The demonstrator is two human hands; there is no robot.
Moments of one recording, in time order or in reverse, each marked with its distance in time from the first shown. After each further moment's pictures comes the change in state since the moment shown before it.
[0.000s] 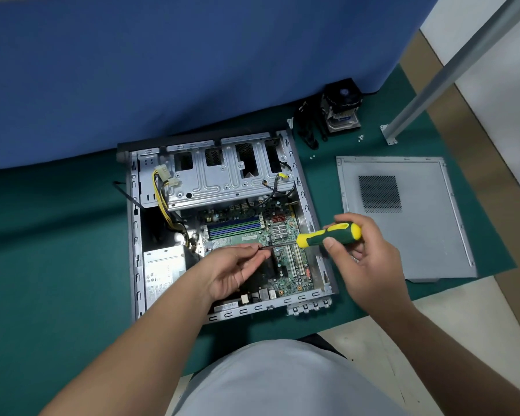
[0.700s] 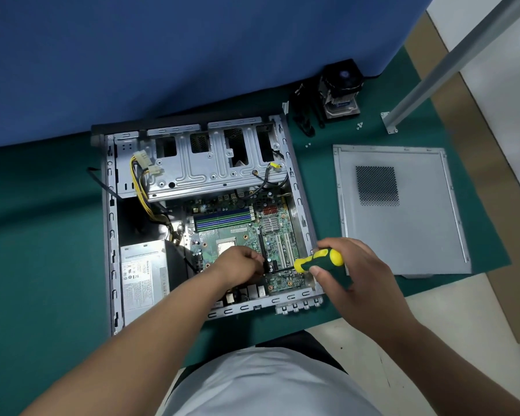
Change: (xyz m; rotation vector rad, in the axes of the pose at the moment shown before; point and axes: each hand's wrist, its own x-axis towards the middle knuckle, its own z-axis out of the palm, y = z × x) left_hand 0.041 -0.030 0.009 1.087 0.167 0.167; right_hand -0.011 0.022 -0.009 -0.412 -0.209 -0.131
